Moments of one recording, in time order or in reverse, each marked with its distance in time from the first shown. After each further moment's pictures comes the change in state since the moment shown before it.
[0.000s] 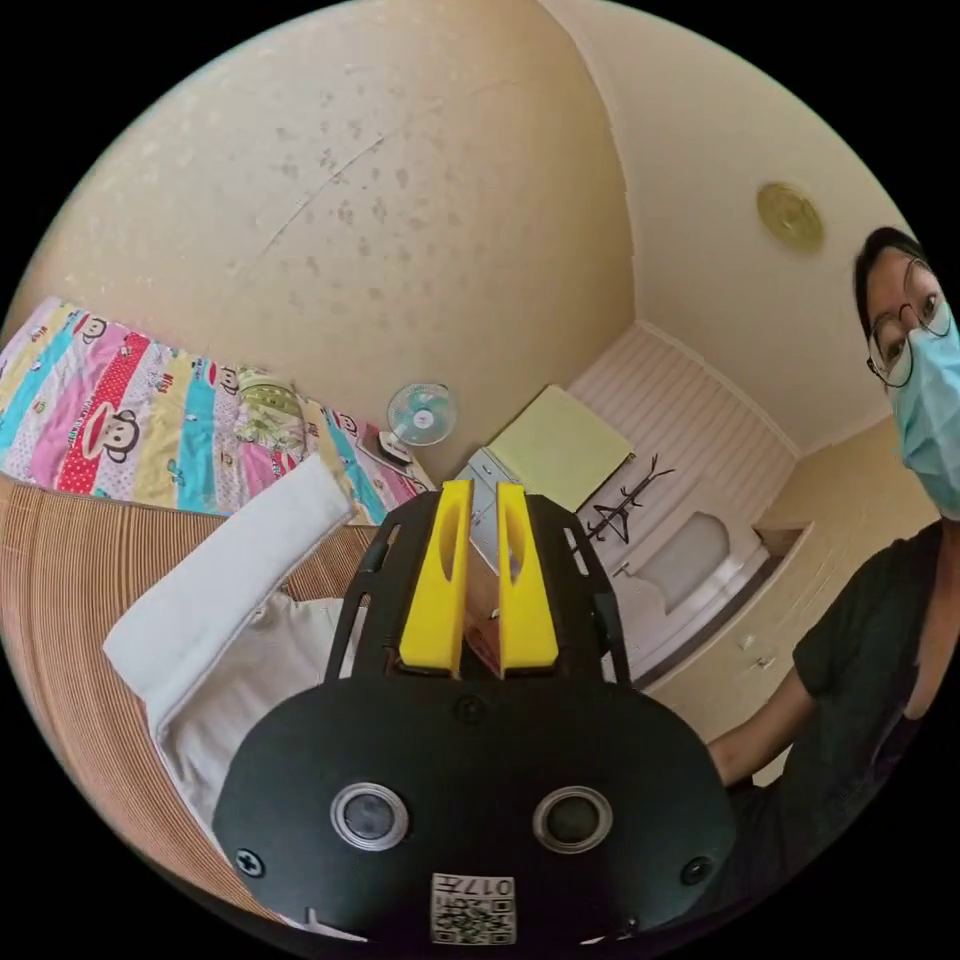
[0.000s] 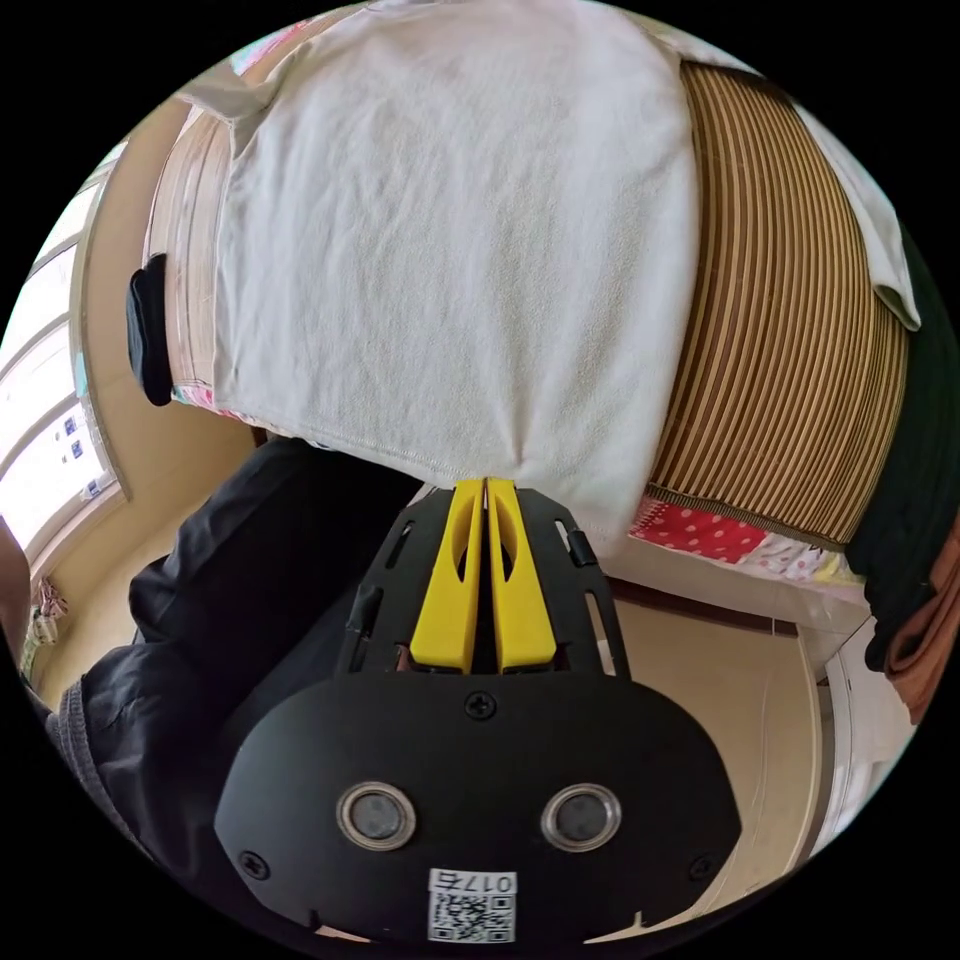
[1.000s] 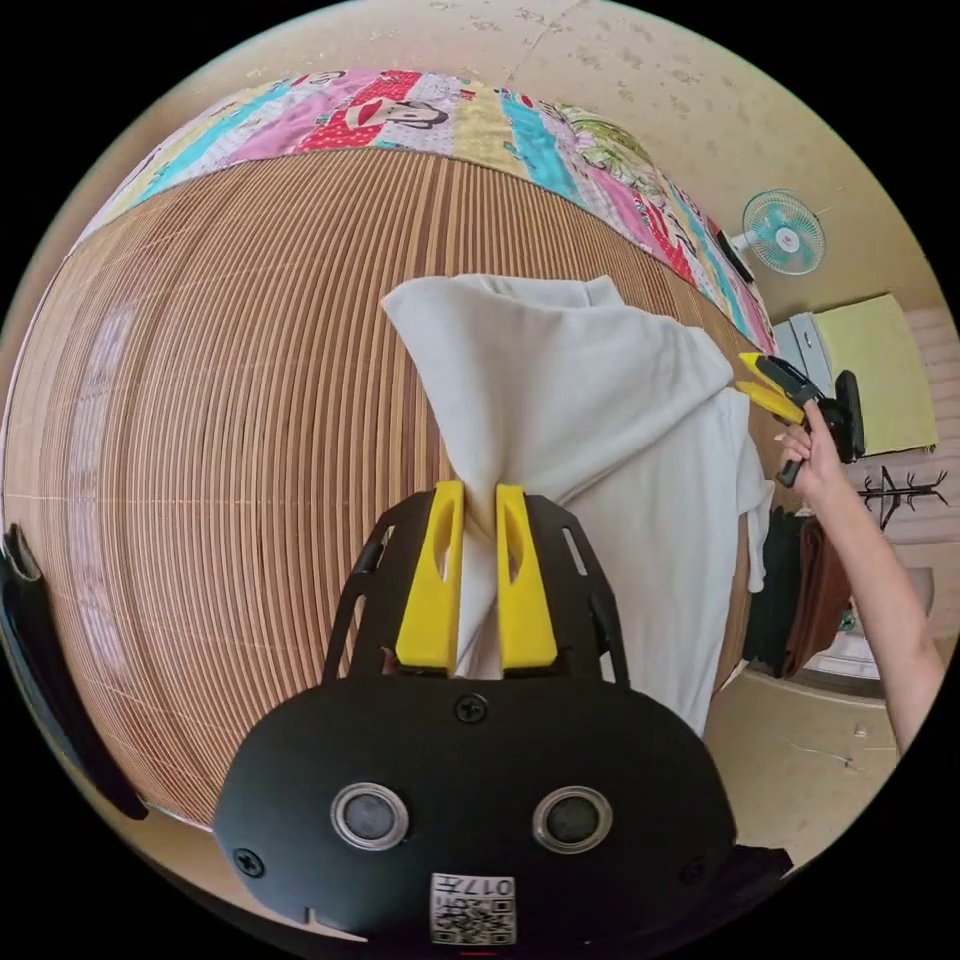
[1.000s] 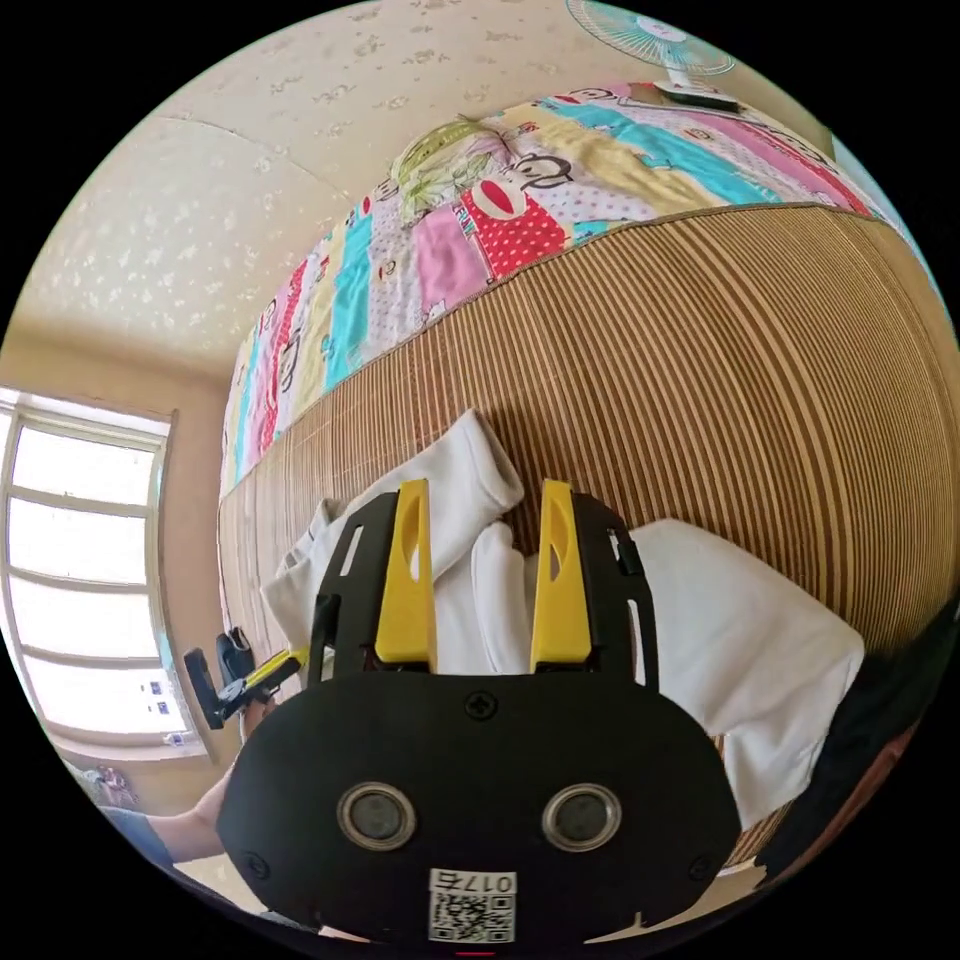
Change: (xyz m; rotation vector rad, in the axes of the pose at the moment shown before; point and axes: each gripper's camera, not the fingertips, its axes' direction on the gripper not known) left arm -0.249 0.166 -0.074 -0.517 -0.644 -0.474; right arm 0.102 -0.266 -0.162 0.615 -0.124 0.213
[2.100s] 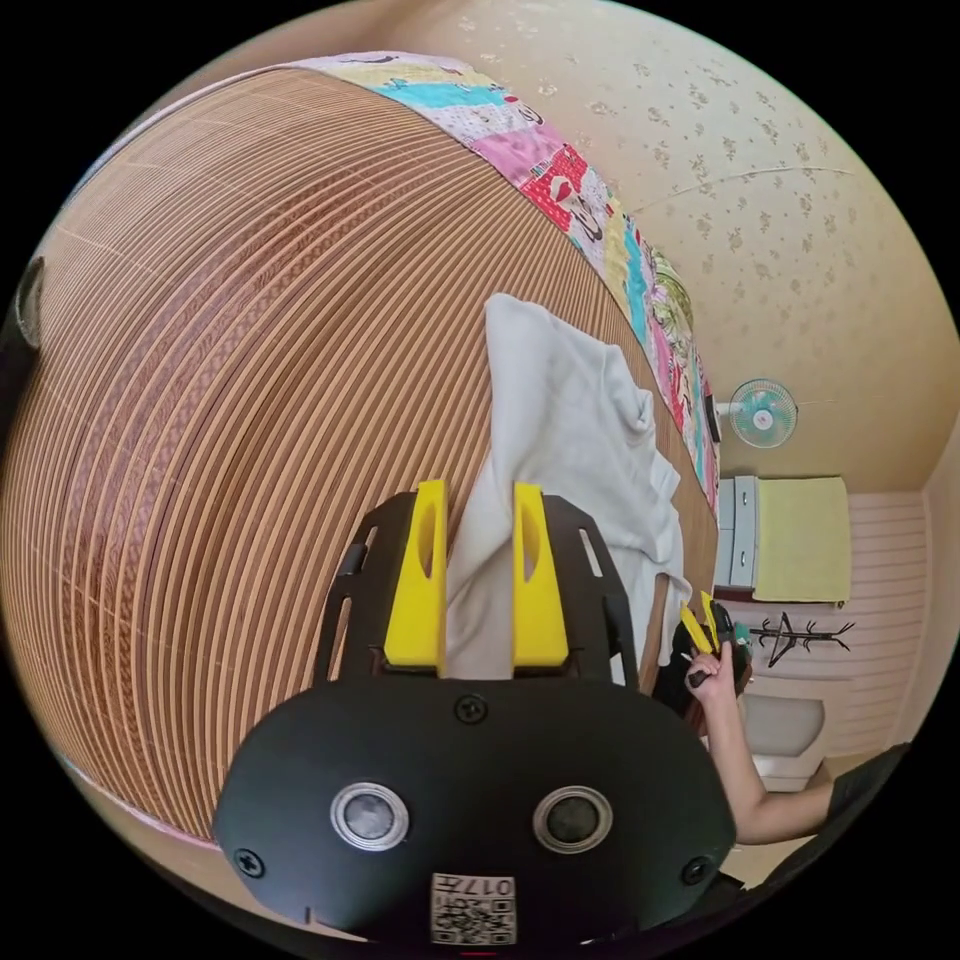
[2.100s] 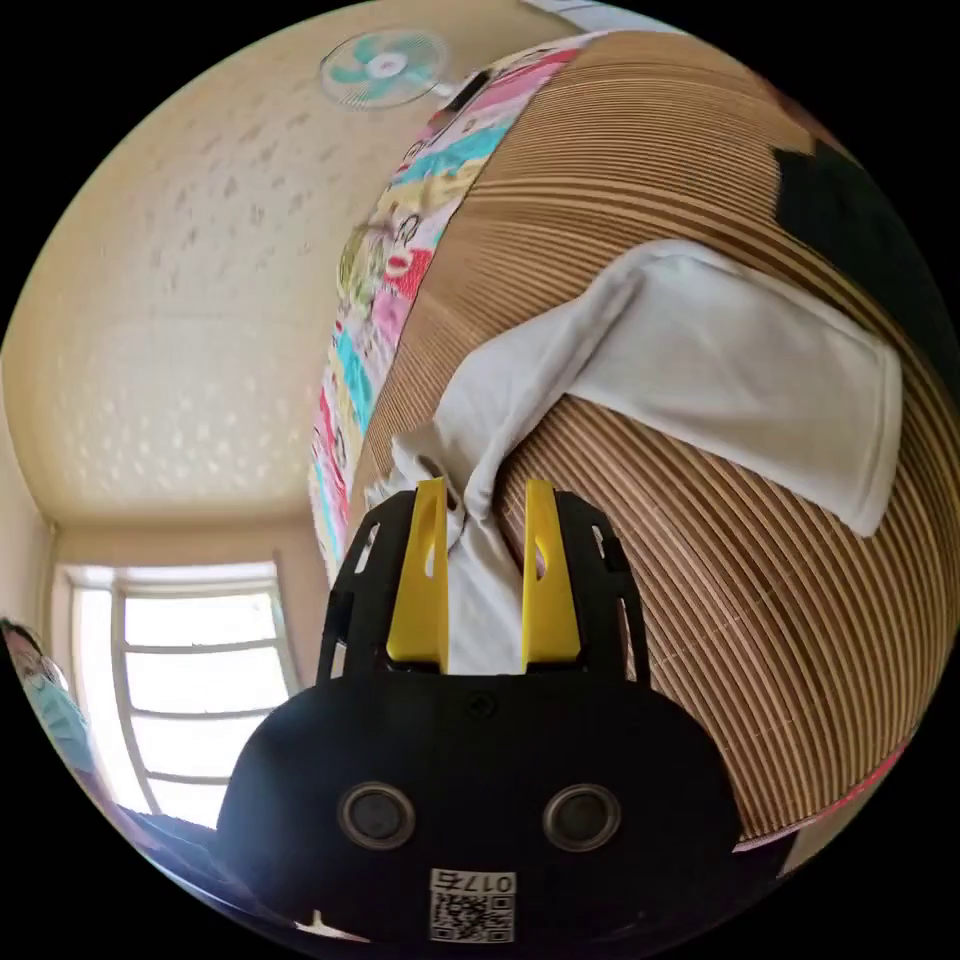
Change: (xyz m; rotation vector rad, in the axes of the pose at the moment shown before) left arm -0.158 0.050 -0.079 0.215 0.120 -0.332; right arm 0.177 0.296 -0.029 0.411 -0.504 0.609
